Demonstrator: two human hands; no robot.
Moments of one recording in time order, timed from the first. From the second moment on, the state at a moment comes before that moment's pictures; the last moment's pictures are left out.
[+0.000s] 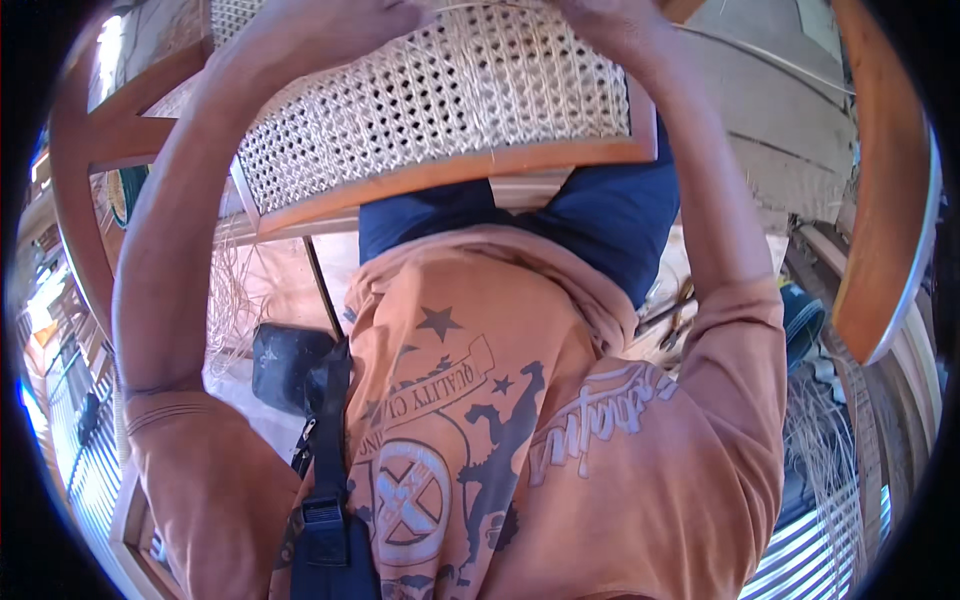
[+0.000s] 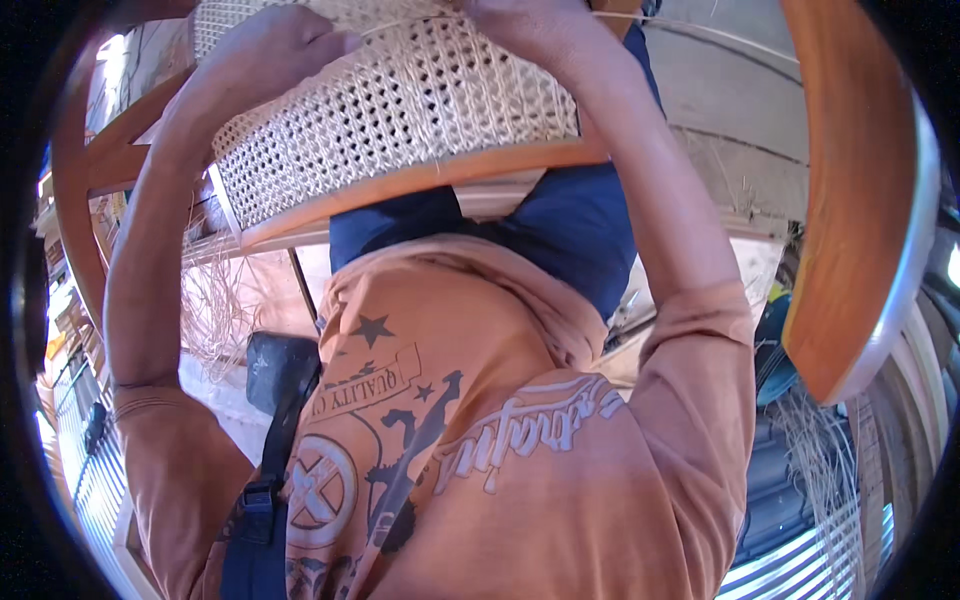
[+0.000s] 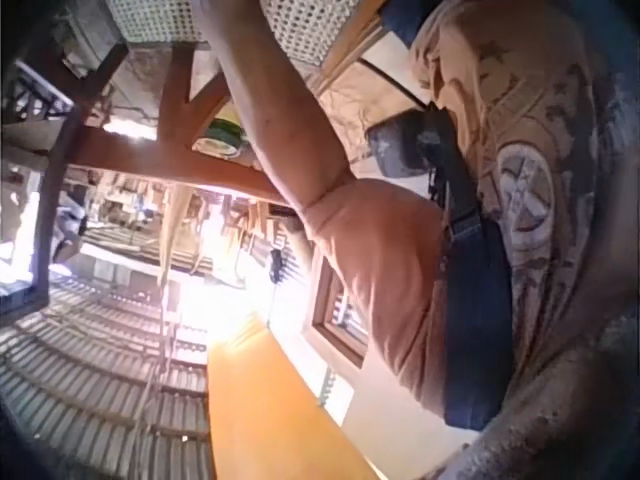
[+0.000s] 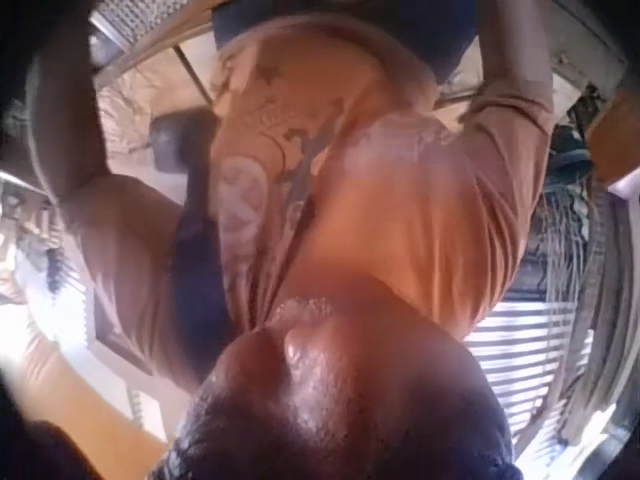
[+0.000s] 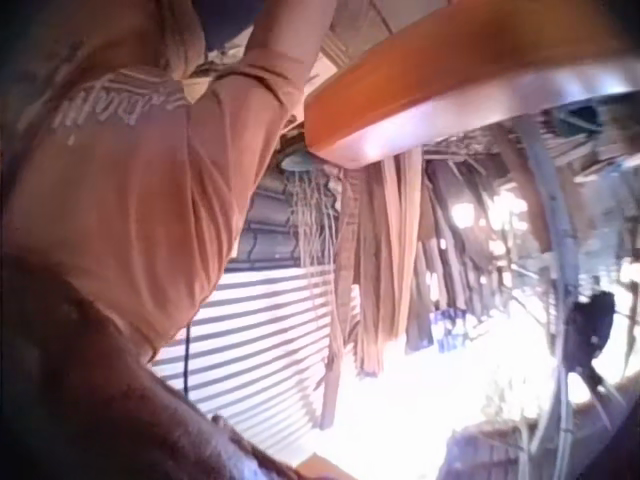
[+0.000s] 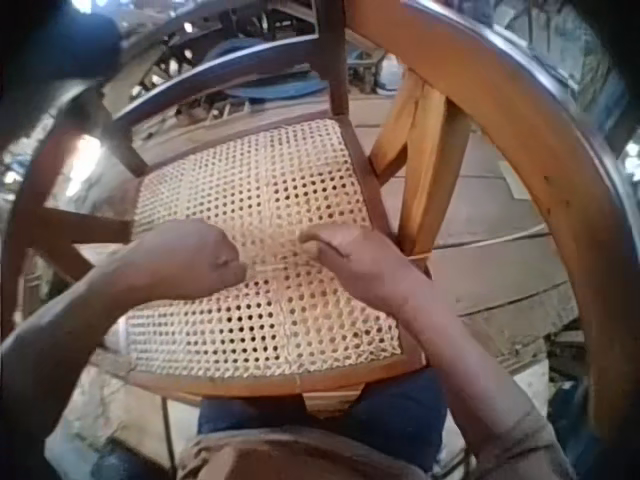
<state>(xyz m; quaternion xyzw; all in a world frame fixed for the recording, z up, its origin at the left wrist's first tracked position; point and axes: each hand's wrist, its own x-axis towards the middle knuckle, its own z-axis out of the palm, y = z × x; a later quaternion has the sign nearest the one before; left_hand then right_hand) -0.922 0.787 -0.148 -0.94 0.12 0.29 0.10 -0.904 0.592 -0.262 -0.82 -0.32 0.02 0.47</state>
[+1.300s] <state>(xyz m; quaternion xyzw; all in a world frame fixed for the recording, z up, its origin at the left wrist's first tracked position) -0.949 0.830 -0.215 -0.98 0.15 0.13 0.07 -0.924 0.587 -0.256 -0.91 -0.17 -0.07 0.36</state>
